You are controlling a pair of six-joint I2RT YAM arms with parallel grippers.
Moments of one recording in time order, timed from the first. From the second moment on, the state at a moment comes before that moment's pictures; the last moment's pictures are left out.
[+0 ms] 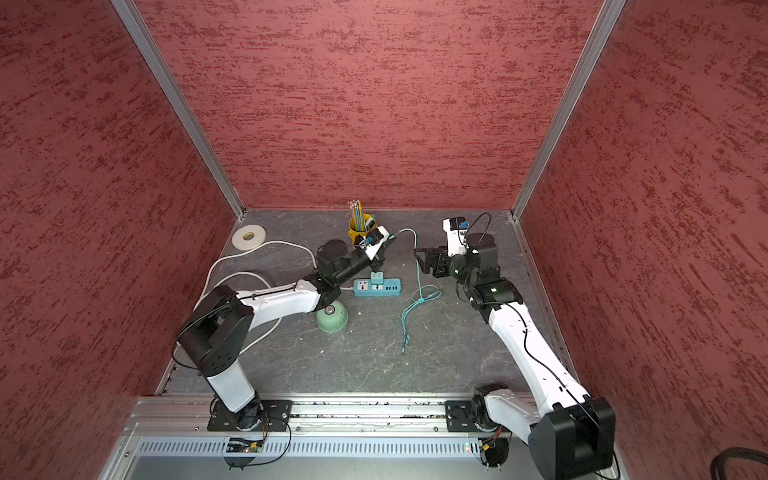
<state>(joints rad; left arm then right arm) -0.66 1.71 1.03 0.75 0.24 0.23 0.21 1.13 0.95 -0.20 -0.40 0.25</state>
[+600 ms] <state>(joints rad) -0.54 1.57 1.01 0.74 0.81 -0.22 0.21 1.27 1.04 0.16 -1.04 0.08</state>
